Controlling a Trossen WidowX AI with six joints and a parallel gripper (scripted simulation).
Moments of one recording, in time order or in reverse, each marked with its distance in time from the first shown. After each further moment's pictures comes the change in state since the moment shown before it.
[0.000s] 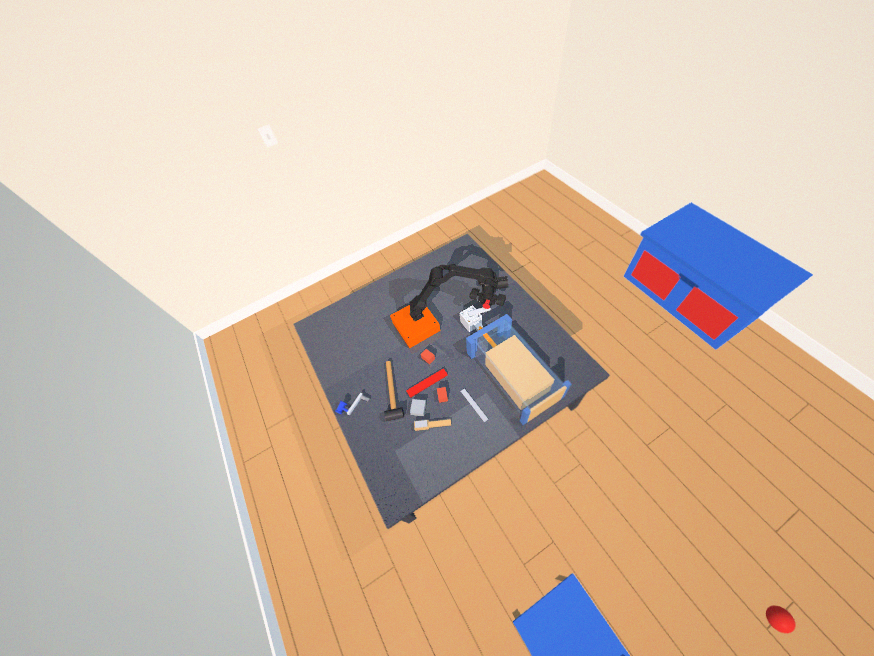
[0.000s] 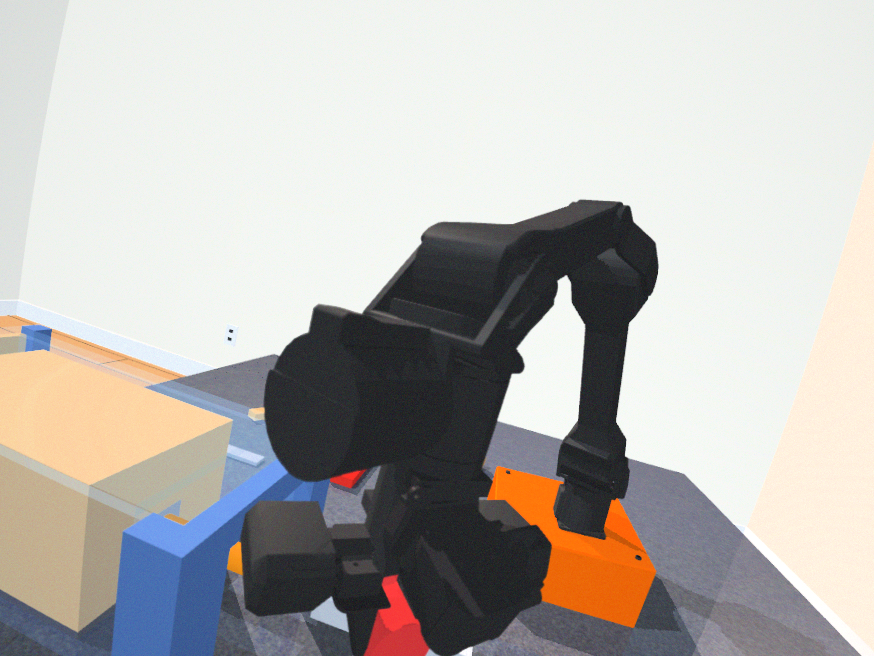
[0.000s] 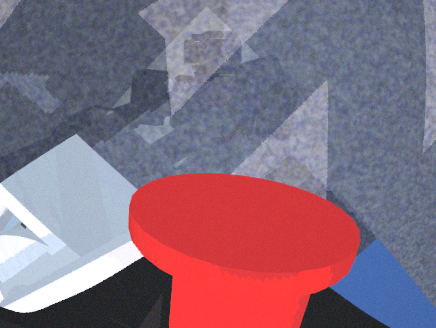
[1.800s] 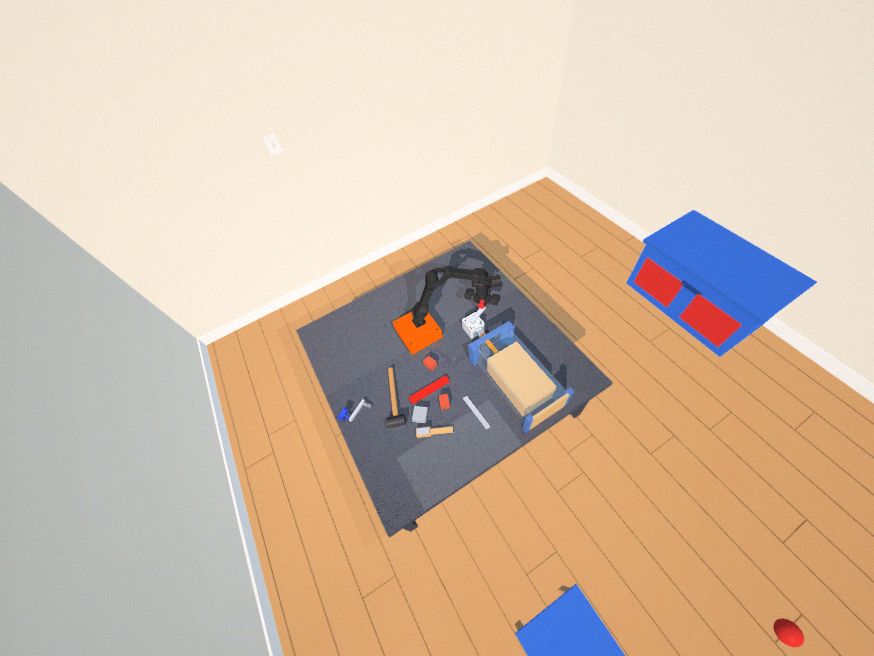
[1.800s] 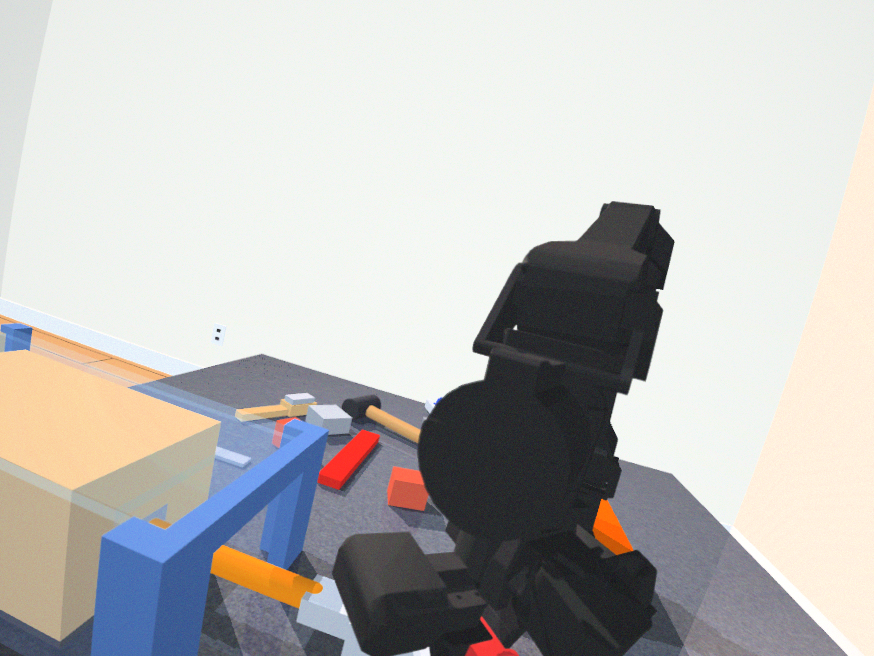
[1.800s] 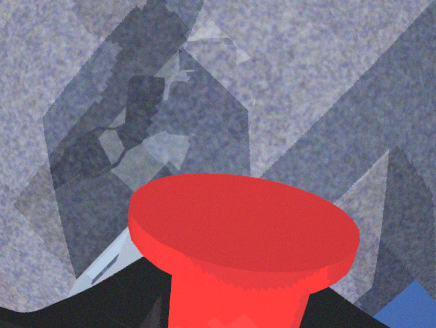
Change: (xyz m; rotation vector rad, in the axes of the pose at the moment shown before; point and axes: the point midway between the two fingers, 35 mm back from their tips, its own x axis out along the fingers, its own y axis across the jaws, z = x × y) arm -0.002 0.054 0.033 -0.002 -0.022 -0.007
